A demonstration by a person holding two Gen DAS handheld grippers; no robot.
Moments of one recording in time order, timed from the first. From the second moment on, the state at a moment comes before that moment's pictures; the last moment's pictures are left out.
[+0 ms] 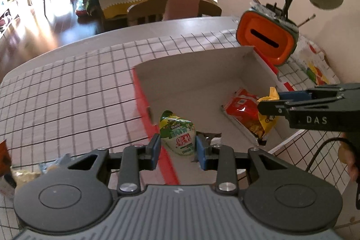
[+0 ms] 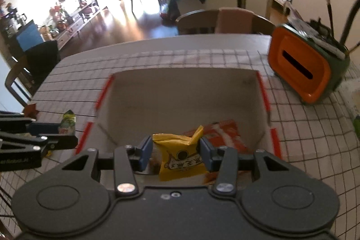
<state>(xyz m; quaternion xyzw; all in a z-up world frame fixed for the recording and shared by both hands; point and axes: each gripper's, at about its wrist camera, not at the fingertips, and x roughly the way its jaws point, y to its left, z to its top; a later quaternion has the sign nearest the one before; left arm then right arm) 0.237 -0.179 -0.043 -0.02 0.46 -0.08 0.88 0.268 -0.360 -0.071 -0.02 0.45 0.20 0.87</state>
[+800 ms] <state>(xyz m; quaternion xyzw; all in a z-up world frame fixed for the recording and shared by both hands) 0.326 -0.225 -0.104 0.00 0.57 -0.06 0.82 0.338 -0.369 -0.115 -0.06 0.51 0.20 0.83</state>
